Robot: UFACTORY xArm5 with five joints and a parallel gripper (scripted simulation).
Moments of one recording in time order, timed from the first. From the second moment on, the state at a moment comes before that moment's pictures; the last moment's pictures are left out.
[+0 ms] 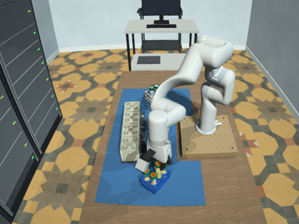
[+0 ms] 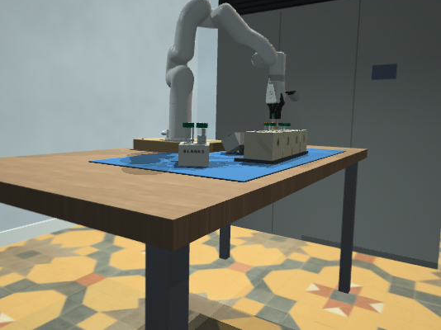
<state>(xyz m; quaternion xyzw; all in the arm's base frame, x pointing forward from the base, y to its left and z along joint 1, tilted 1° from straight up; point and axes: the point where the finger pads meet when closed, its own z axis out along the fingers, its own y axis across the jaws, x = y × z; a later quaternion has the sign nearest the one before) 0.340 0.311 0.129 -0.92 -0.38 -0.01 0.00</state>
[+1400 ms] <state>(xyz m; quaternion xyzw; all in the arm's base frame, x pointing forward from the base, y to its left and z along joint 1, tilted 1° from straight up) 0.341 0.312 0.092 -0.92 -0.38 -0.01 0.00</state>
